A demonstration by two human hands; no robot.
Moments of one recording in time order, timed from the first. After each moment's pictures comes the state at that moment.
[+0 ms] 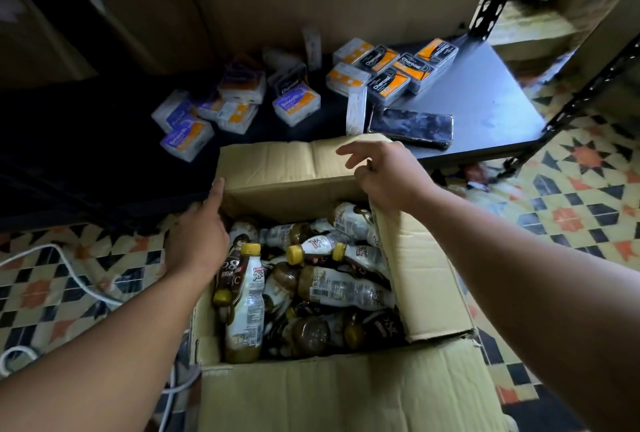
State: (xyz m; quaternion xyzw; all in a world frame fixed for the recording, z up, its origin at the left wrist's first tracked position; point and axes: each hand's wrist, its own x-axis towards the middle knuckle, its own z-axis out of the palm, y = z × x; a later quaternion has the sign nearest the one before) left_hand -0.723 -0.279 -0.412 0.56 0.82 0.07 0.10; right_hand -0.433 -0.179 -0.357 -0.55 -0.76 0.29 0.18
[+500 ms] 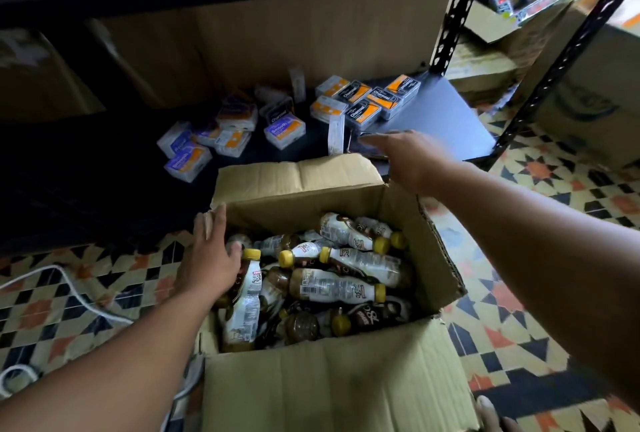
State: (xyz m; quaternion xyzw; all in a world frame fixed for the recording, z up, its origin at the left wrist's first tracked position) left_hand -0.702 -0.312 -0.402 0.55 0.82 0.06 0.17; right_hand -0.376 -0.176 -0.296 -0.56 -0.83 0.07 0.02
